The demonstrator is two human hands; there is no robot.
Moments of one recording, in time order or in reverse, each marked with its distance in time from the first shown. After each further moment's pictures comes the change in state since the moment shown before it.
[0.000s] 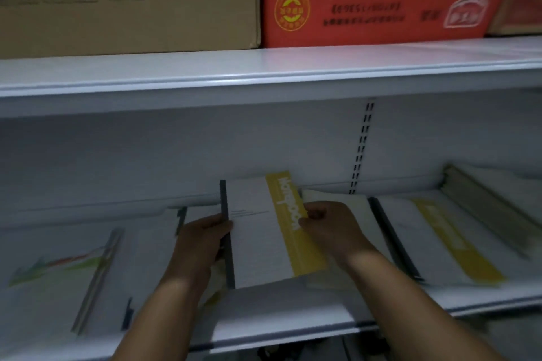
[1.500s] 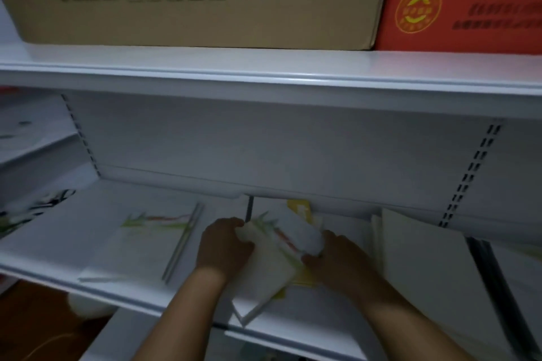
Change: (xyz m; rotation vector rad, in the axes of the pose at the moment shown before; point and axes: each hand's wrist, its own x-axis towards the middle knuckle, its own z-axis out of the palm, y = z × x) left_hand 0.030 -0.024 -0.086 1.031 0.260 0.184; right_hand 0.013 -0.001 0.097 -0.757 -0.260 -0.103
